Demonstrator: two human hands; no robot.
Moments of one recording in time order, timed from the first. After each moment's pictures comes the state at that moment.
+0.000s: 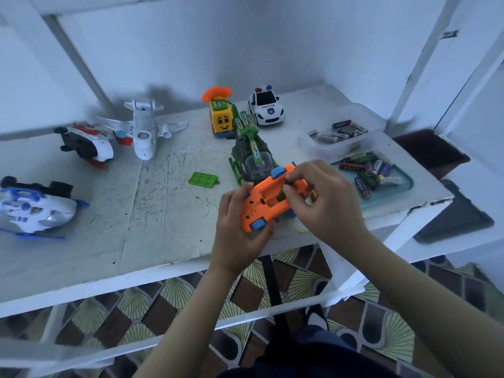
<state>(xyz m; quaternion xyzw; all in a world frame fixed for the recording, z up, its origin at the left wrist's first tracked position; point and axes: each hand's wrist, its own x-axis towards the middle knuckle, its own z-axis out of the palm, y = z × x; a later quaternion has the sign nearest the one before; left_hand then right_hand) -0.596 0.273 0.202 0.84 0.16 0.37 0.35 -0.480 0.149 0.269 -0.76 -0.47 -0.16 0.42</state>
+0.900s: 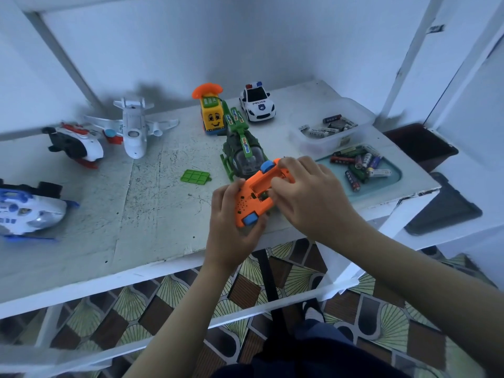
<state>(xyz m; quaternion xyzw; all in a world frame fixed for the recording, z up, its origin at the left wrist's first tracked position) -0.595 0.268 0.200 0.85 0.16 0.37 0.33 -0.477 0.145 0.270 -0.77 -0.57 -0.24 0.16</state>
